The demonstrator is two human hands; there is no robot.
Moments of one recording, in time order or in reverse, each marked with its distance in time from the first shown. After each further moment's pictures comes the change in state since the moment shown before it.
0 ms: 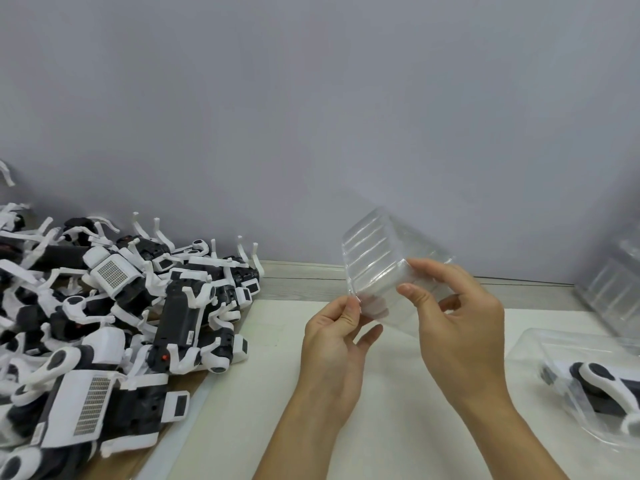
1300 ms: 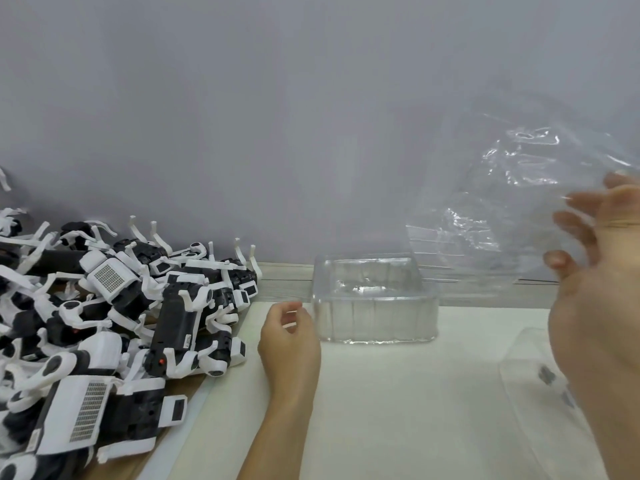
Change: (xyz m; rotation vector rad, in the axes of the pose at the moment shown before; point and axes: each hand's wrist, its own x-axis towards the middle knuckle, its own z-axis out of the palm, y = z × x) left_hand 0.011 0.006 -0.032 0.676 0.572 0.164; right_hand 0.051 -0.036 -0.064 0.433 0.412 0.131
